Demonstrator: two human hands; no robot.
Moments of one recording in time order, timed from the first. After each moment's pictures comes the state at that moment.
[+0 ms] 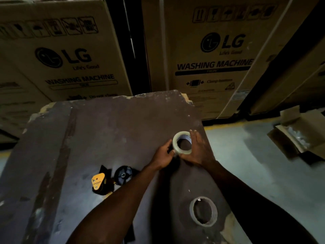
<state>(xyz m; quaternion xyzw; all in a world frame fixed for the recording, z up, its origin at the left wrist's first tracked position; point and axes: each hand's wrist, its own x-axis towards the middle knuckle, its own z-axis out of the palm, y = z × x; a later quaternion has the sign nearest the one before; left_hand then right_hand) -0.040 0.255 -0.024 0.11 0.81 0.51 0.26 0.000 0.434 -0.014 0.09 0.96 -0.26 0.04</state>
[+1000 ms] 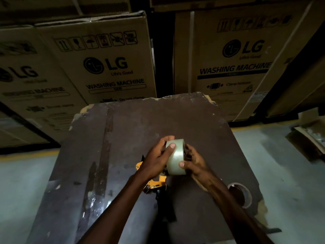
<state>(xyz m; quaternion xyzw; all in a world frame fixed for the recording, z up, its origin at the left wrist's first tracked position) 0.044 0.074 0.119 0.10 0.76 0.62 0.18 0.094 0.237 0.077 0.11 0.59 -0.80 0.09</state>
